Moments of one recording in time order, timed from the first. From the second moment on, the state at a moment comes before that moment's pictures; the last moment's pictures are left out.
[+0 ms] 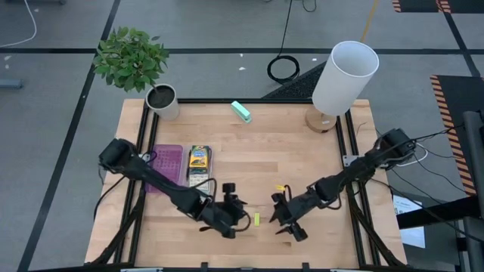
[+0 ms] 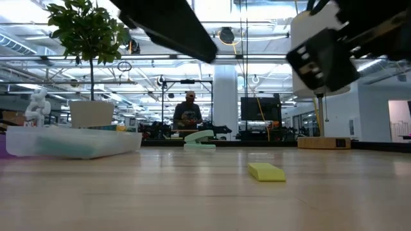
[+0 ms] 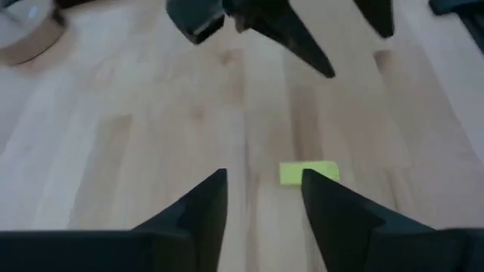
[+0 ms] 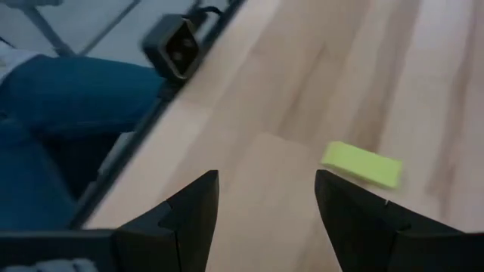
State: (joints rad) left arm -0.51 1.83 1.23 -0.19 -0.49 -0.19; right arm 0.52 1.59 0.72 0.19 -0.11 0.19
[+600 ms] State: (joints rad) left arm -0.47 2.01 1.23 0.05 -0.36 -0.22; right arm 0.63 1.57 0.72 0.15 0.08 0.24
